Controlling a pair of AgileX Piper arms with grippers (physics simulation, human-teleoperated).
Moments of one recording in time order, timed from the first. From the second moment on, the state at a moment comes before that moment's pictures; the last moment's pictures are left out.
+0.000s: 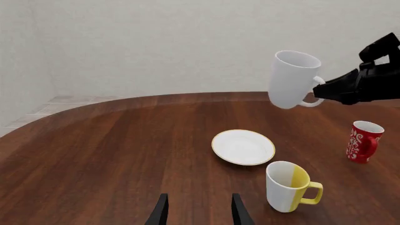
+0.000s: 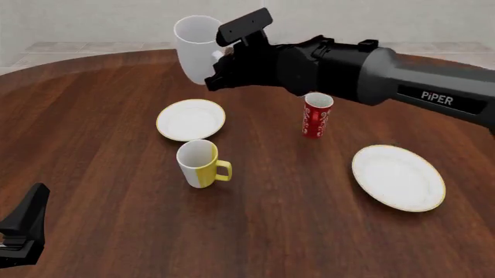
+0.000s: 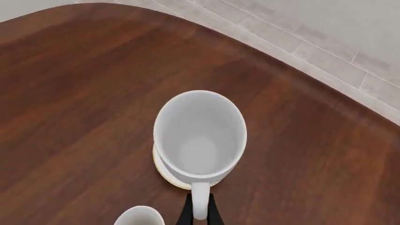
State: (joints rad) left arm 0.00 0.01 0.00 0.00 0.00; right arm 0.66 1.85 -1.53 0.16 -0.11
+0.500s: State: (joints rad) left arm 0.00 0.01 0.00 0.00 0.00; right arm 0.64 1.94 -1.60 0.19 -0.10
